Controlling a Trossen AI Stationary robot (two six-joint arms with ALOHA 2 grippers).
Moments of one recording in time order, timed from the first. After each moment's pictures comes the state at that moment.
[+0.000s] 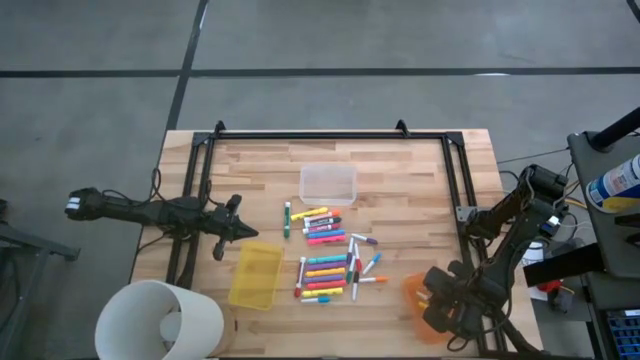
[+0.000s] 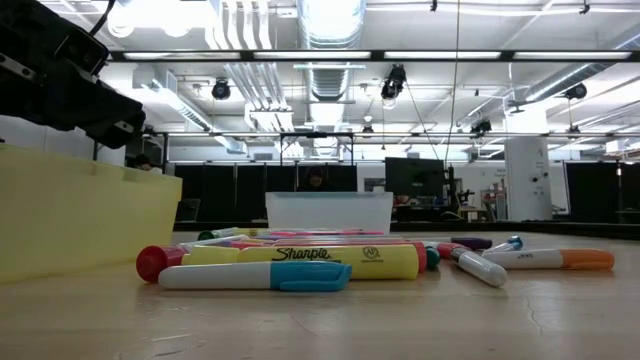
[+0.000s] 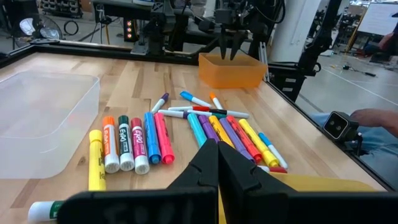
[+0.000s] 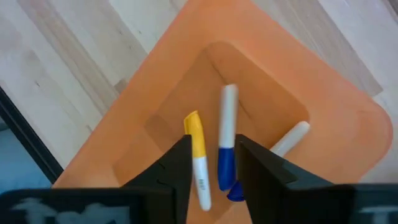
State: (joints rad) left arm -0.11 0.30 0.01 0.09 0.08 -0.13; right arm 1.03 1.46 0.95 -0.91 0.23 1.71
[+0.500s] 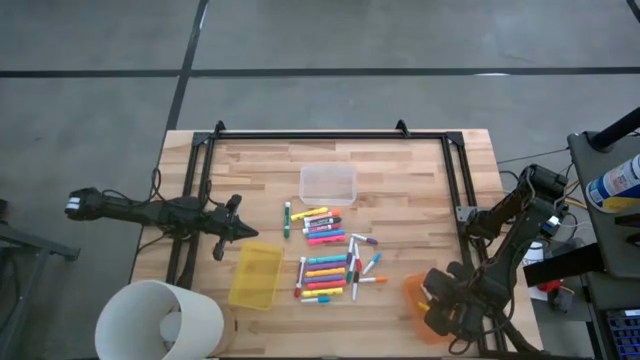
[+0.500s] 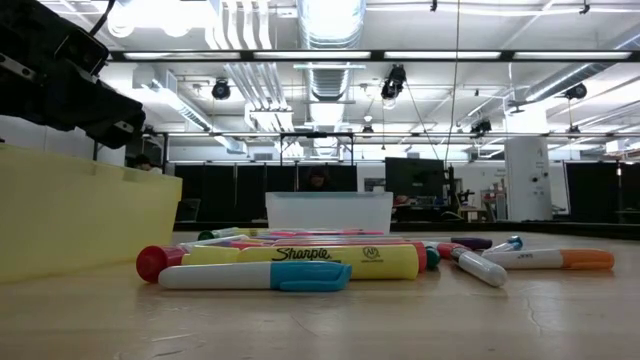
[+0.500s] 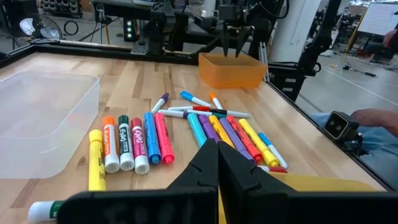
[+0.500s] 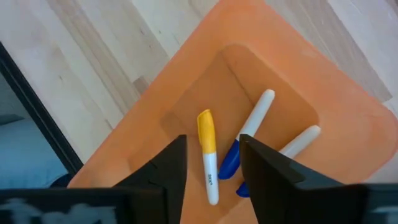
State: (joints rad) left arm -0.11 0.30 0.01 0.09 0.08 -0.13; right arm 1.03 1.46 0.98 -0.91 0.23 1.67
